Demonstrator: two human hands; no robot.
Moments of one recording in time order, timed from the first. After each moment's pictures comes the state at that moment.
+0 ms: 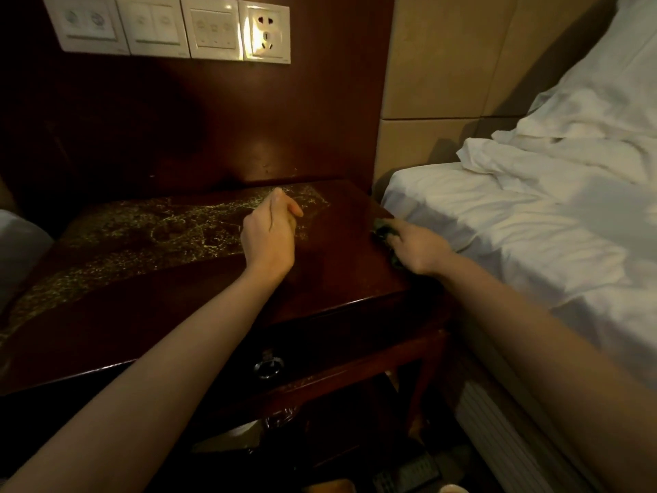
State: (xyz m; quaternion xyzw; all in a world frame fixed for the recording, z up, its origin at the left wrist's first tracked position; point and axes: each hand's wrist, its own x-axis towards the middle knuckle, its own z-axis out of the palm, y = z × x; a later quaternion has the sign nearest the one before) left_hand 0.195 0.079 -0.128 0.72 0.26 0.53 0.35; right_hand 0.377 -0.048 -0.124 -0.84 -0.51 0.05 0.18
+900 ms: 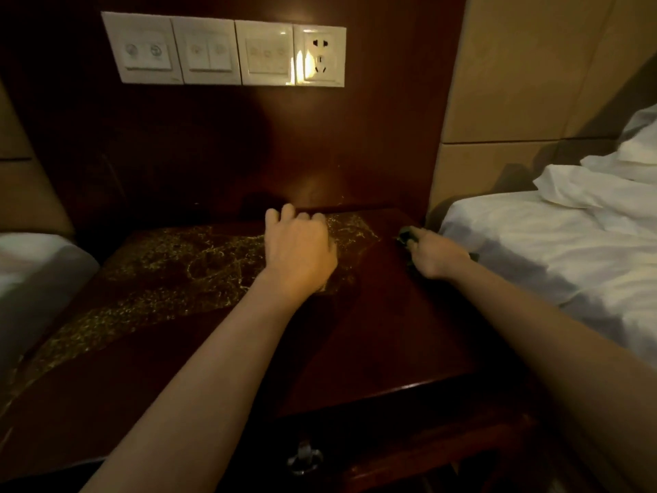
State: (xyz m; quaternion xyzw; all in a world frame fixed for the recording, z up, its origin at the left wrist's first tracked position) left_hand 0.204 0.130 -0.096 0.88 0.38 0.27 -0.13; right_hand 0.419 0.061 -0.121 -0.85 -0.52 0.04 0.08
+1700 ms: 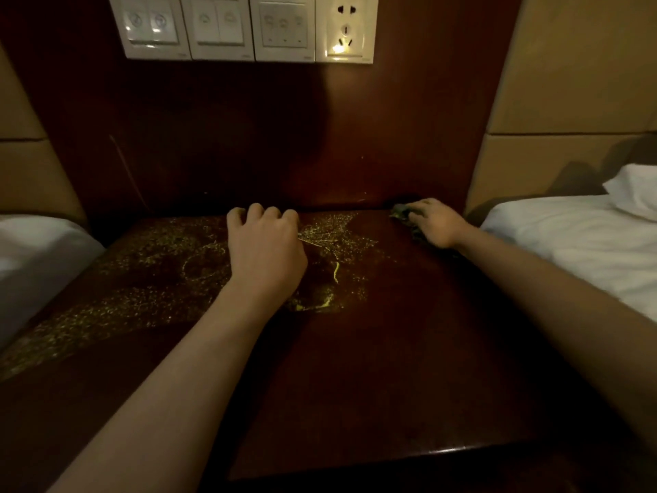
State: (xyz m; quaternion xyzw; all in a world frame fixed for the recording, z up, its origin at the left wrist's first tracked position) left_hand 0.194 0.164 -0.111 0.83 0.48 0.25 -0.16; right_hand 0.484 0.155 -0.121 -0.80 -0.58 0.08 0.17
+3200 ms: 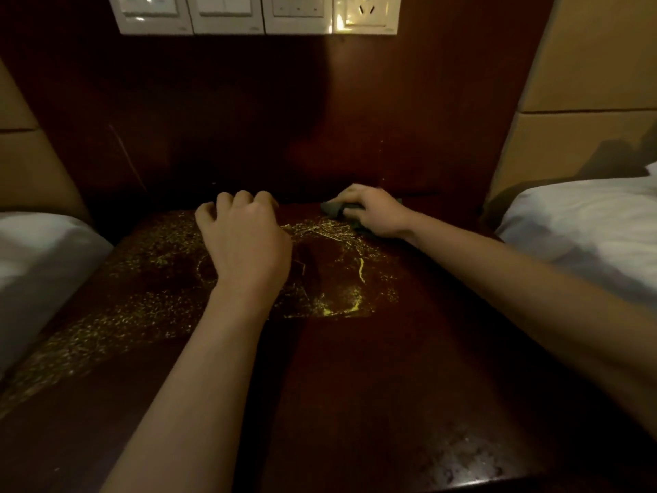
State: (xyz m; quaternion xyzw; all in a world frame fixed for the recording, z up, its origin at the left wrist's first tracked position) left_hand 0.171 0.189 -0.107 0.77 0.55 0.30 -0.10; right_hand 0.390 0.223 -0.124 -0.66 -0.71 0.09 0.23
